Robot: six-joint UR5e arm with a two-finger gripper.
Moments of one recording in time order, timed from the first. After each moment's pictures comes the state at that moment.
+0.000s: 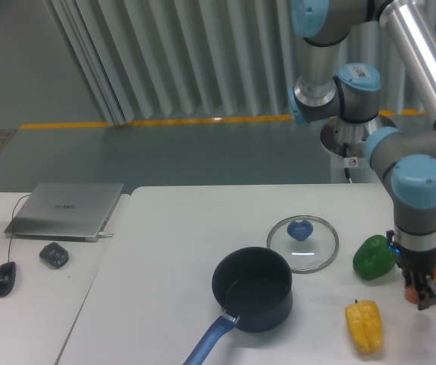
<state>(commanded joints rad) 2.39 -2.00 -1.43 -1.22 1.59 1.49</state>
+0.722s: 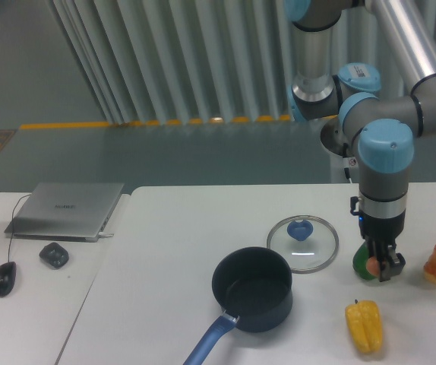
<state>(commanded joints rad) 2.34 -1.94 -1.44 -1.28 1.55 1.43</state>
